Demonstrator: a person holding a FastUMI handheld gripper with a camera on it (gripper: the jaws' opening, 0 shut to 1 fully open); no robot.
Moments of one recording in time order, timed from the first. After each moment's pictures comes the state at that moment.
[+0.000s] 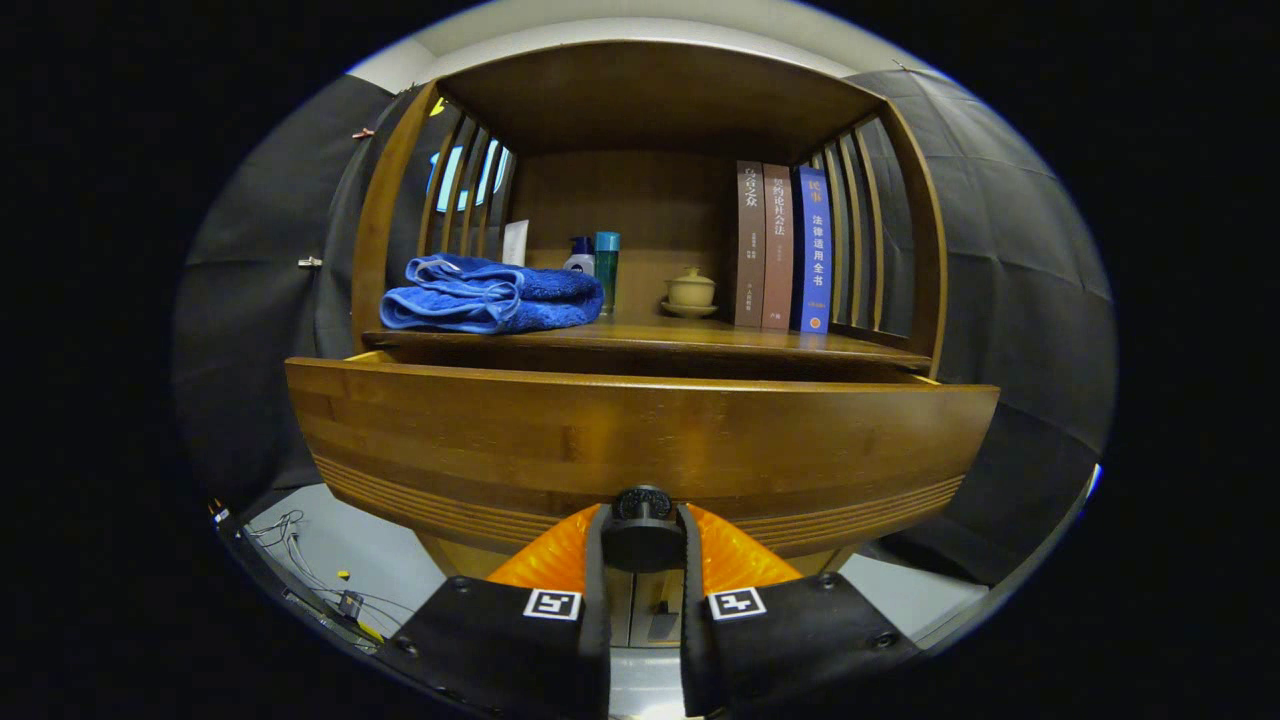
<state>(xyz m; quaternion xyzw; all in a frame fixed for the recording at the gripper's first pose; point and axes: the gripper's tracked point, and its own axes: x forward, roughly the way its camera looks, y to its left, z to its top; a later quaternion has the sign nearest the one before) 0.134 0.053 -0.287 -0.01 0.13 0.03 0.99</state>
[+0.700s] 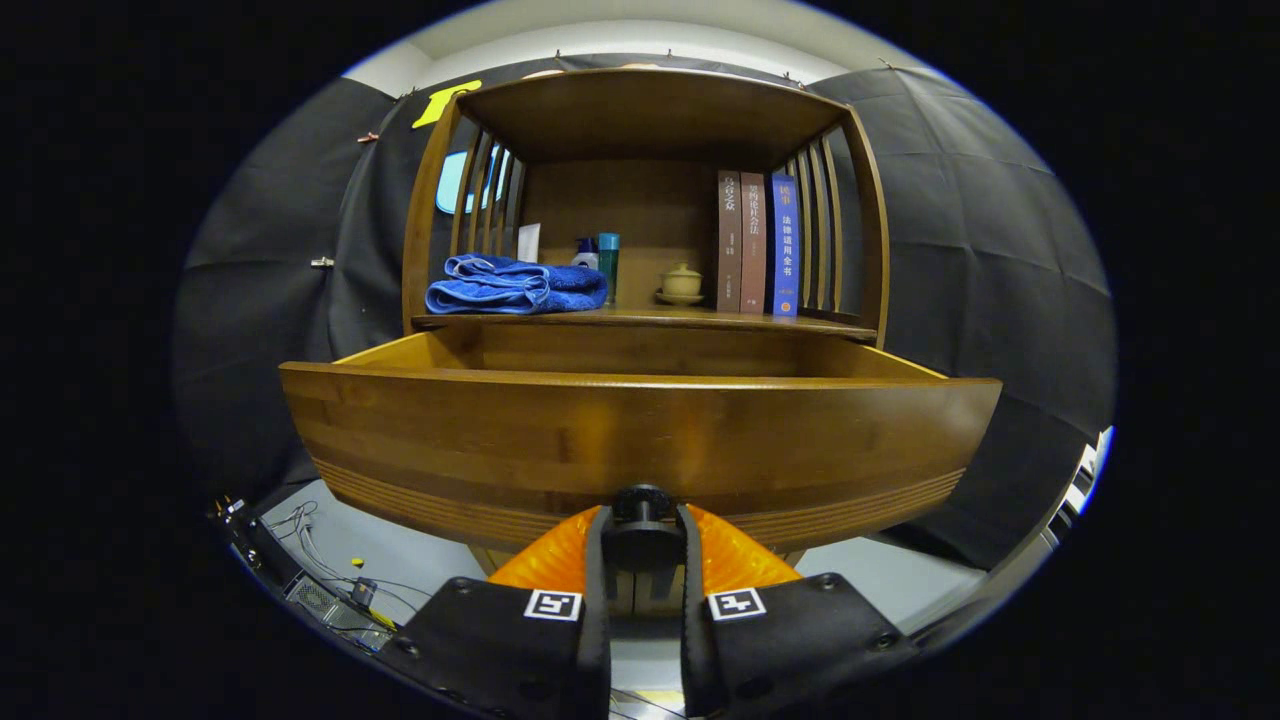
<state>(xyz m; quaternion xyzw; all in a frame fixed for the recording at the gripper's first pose) 0.062 0.044 -0.292 -0.01 0.14 0.02 0.99</state>
